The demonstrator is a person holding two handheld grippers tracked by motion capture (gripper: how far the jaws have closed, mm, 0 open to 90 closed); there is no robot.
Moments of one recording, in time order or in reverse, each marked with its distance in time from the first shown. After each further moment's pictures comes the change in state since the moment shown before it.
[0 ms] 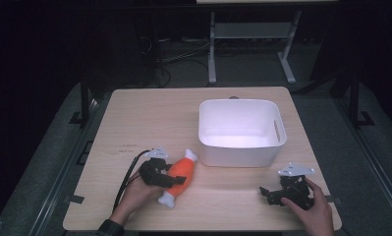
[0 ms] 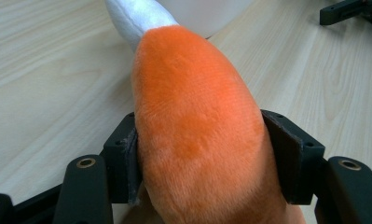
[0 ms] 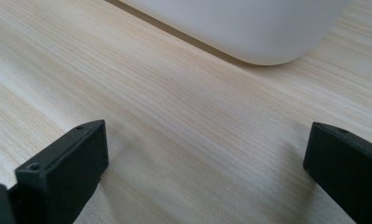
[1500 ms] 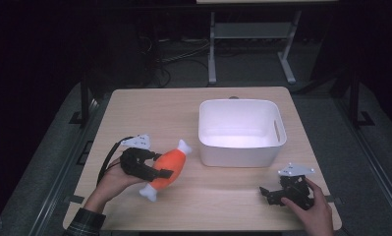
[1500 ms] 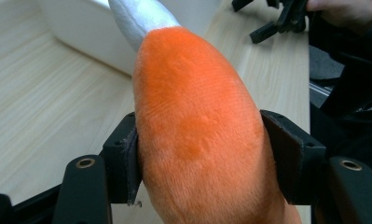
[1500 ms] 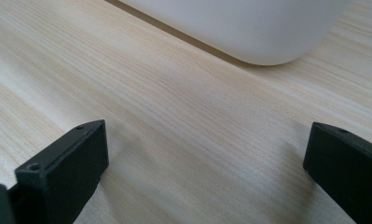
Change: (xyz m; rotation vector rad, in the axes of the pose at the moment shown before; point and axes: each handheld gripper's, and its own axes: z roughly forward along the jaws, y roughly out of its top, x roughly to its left) left arm -0.006 0.039 -0.071 -0.028 -0.118 0.185; right arm 0.000 0.000 0.000 0.000 0.000 0.000
